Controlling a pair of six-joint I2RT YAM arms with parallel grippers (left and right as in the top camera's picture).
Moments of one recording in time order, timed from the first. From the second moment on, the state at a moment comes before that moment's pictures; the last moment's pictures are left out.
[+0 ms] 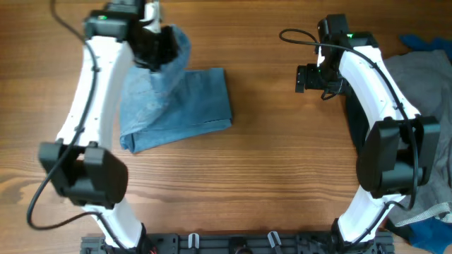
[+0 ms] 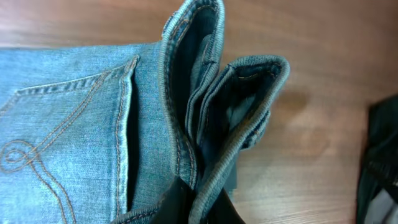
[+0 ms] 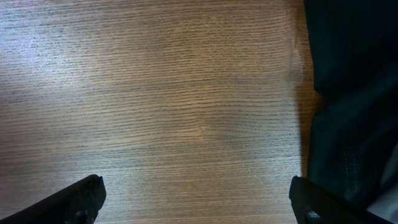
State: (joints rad) left arm -0.16 1.94 1.90 -1.13 0.24 -0.34; right arm 0.09 1.97 1.61 -1.09 0.08 0.17
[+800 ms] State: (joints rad) left arm -0.11 2.00 1.90 -1.03 0.13 -0.39; right arm 0.09 1.97 1.61 -1.17 -0.44 -0.06
